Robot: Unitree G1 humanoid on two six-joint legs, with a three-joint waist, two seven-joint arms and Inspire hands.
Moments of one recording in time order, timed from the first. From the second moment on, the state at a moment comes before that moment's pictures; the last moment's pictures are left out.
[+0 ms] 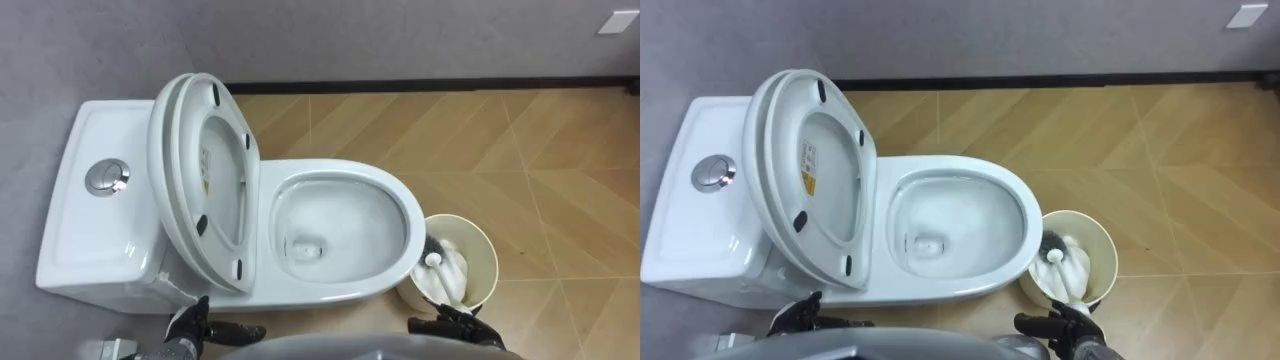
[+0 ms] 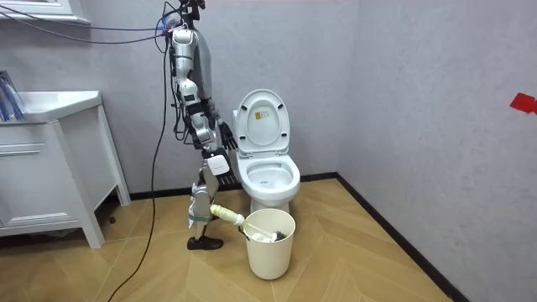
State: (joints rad) left arm 0.12 0.16 -0.02 1.13 0.03 -0.02 -0.03; right arm 0.12 -0.19 0.02 1.20 0.27 -0.02 0.16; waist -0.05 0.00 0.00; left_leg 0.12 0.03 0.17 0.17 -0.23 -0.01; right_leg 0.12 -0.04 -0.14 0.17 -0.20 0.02
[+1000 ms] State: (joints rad) left arm 0.13 0.16 0.02 1.13 0.03 -0.03 -0.02; right arm 0.06 -0.20 -0.02 1.20 0.00 -0.03 -0.08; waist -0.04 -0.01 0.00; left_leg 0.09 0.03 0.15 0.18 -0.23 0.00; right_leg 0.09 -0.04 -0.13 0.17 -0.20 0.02
